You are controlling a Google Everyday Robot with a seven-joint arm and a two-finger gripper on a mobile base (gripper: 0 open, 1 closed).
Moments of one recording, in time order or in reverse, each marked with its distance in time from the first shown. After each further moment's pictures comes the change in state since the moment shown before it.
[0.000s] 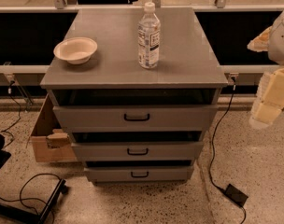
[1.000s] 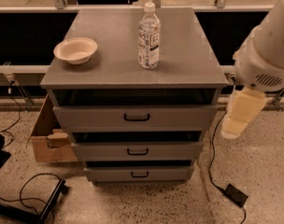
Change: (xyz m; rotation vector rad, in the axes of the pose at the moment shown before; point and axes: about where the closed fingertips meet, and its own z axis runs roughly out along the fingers) arm -0.017 0.004 0.037 0.112 0.090 0.024
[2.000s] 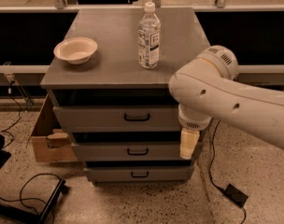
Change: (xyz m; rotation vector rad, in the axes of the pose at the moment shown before) arm -0.026 0.017 0.204 0.002 0.174 -0.007
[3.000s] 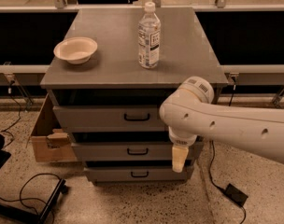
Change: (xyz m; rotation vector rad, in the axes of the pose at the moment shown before) arm -0.023 0.031 0.085 -0.056 -0.003 -0.055
